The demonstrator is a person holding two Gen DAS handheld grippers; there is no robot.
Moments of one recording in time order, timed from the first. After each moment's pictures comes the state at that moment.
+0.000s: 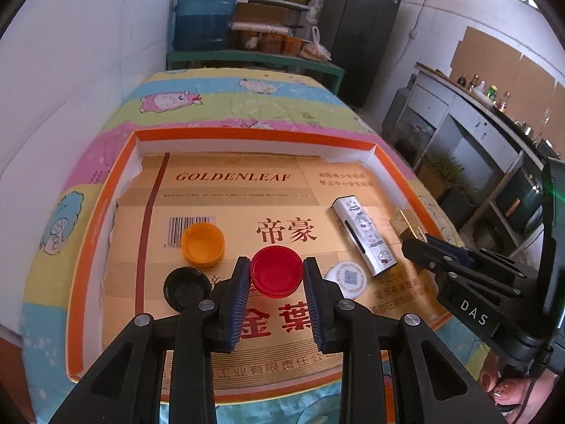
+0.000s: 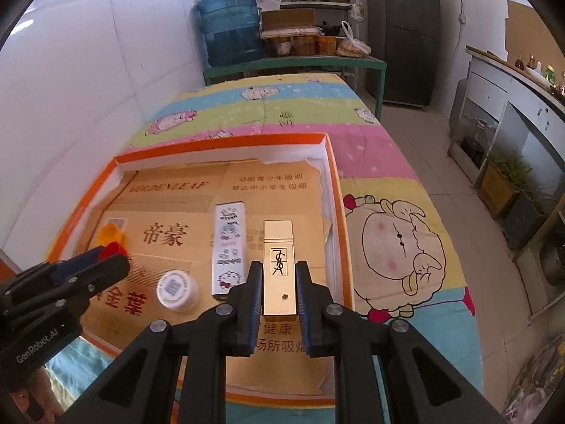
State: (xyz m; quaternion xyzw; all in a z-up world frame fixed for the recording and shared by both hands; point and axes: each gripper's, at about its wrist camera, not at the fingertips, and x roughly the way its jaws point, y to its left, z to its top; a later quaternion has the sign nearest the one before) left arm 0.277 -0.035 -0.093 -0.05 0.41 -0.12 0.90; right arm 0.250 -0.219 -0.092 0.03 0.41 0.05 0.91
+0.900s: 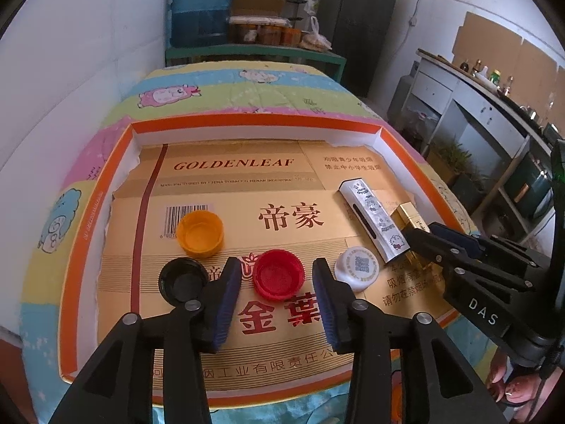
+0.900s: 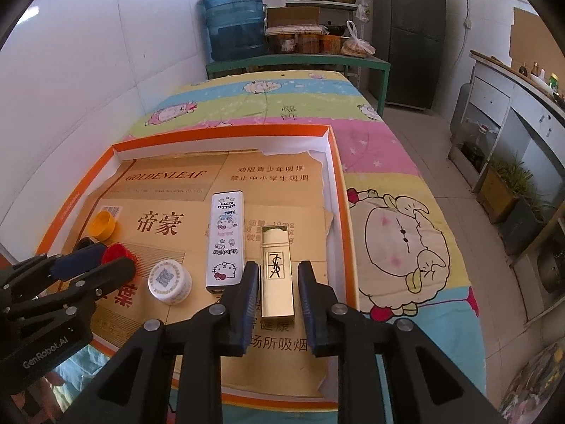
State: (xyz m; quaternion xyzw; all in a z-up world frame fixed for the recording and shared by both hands) left arm 0.278 -0.043 -0.104 -0.03 0.42 -0.12 0.90; right arm 0.246 -0.216 -0.100 0.01 0.41 0.06 0.91
